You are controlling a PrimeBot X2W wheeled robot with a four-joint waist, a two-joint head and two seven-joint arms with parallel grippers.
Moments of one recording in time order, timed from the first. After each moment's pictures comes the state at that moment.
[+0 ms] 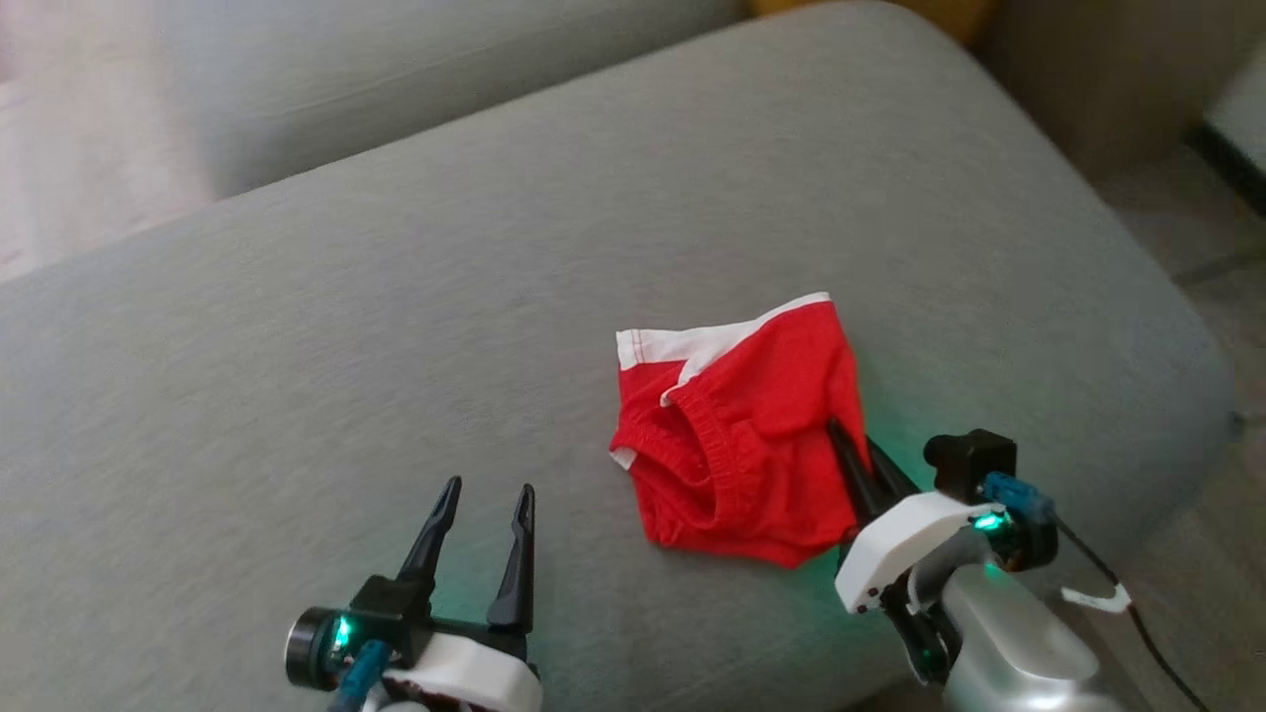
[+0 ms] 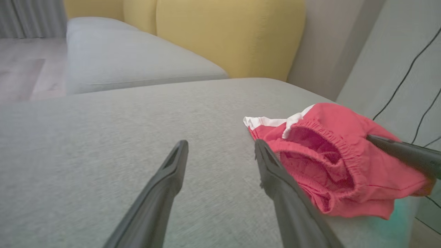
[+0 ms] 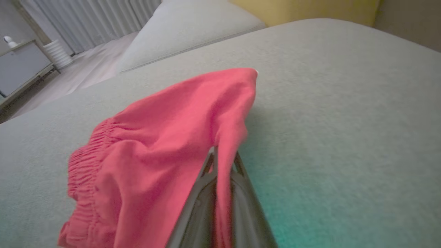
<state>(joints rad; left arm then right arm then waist) -0.07 0.05 -0.36 0.38 -0.25 0.02 -0.26 -0.38 -0.05 0.39 0.87 0.38 0.13 -0.25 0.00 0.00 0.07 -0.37</state>
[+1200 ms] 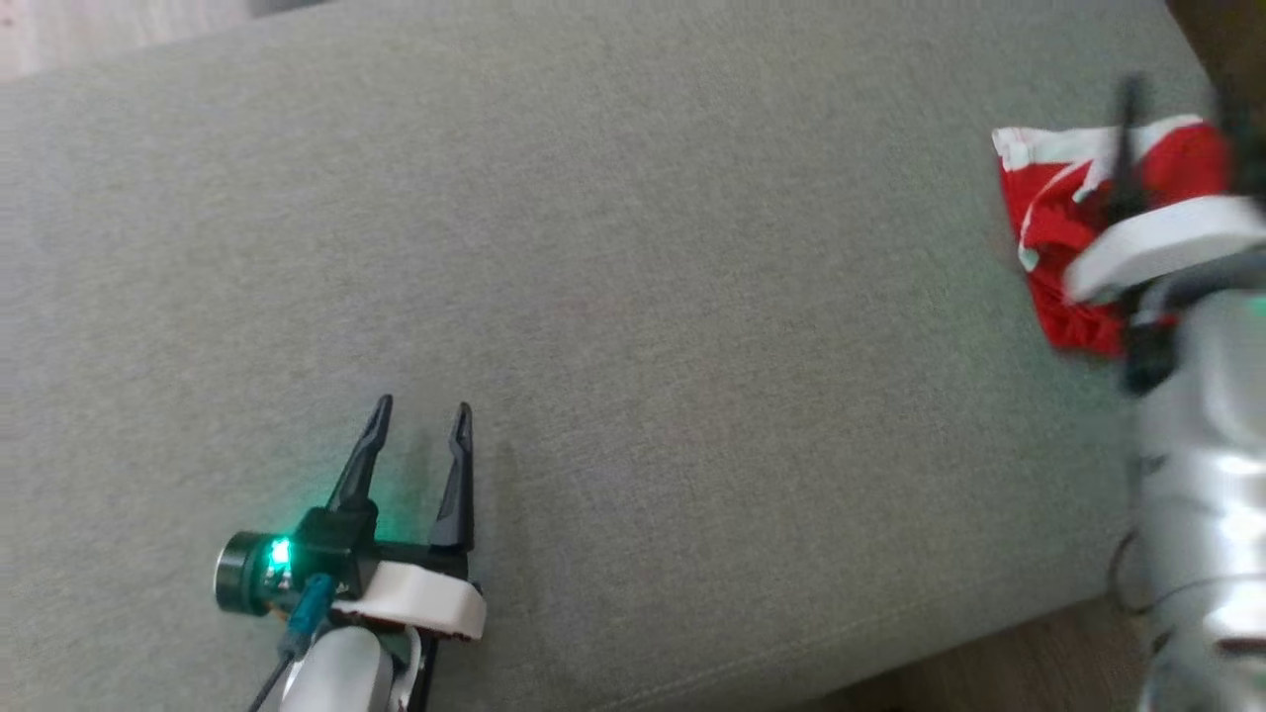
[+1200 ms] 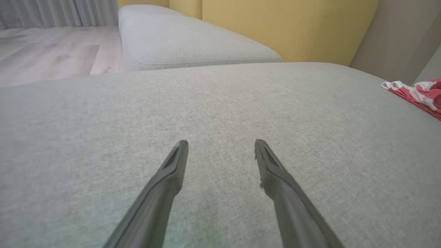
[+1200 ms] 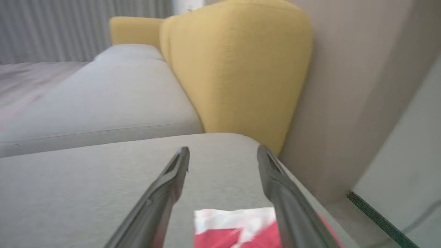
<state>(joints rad) -0.16 0.05 -0.22 0.38 -0.11 -0.02 -0.26 -0.76 -0.15 -0.27 0.86 -0.09 0.13 -0.25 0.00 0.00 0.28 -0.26</state>
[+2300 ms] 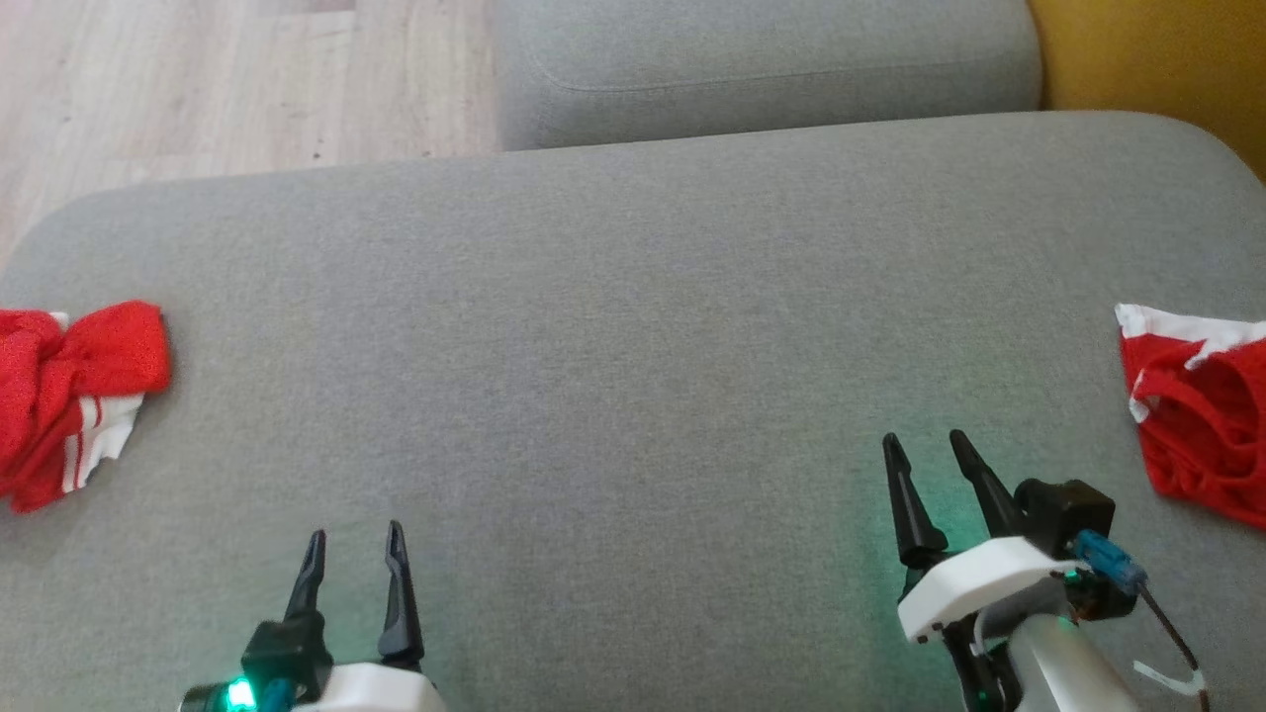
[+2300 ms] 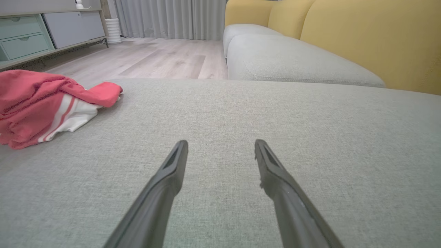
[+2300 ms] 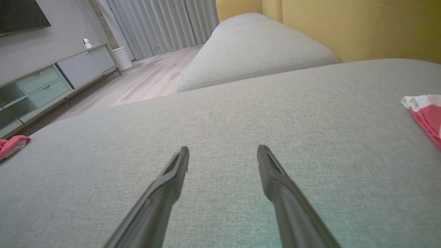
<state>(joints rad) 0.00 0.05 -0.14 0.42 -0.20 0.09 -0.26 -0.18 -0.05 0.15 0.62 0.25 0.13 -0.25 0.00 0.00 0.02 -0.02</state>
